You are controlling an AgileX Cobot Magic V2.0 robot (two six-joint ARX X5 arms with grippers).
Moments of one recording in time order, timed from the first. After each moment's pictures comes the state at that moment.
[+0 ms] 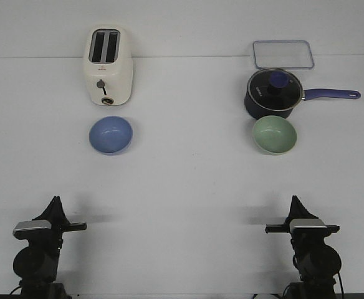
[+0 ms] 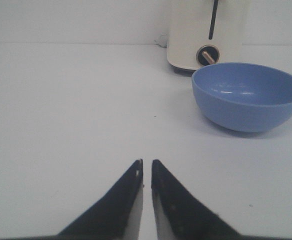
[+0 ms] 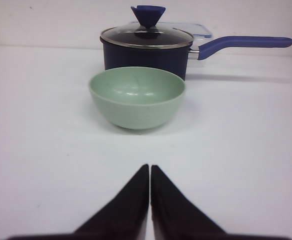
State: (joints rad) left arm 0.00 0.00 0.03 0.02 -0.10 0.00; right arm -0.01 0.01 0.02 -0.11 0.00 0.01
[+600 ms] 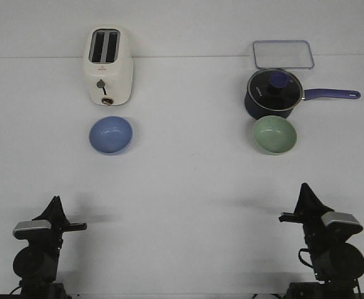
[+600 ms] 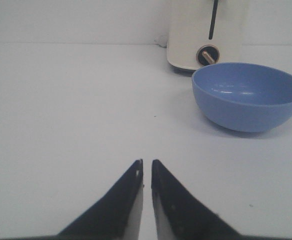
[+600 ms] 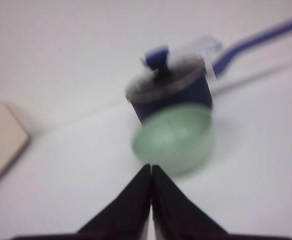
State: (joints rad) left arm 0.00 0.00 0.03 0.02 -0.10 0.00; right arm -0.01 0.17 0.32 -0.15 -0.05 0.43
